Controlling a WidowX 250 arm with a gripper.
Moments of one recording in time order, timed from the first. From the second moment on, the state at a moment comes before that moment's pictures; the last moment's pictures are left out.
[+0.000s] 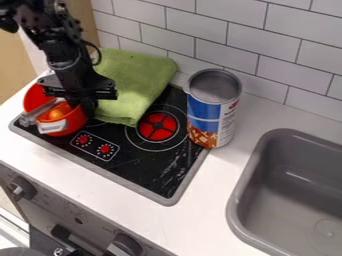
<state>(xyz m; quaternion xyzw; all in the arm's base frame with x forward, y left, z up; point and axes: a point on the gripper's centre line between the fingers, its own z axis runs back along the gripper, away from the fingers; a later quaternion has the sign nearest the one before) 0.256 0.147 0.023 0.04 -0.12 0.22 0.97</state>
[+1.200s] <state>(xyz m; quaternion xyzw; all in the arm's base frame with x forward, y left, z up) 0.247 0.157 0.041 0.02 -0.12 0.23 0.96</state>
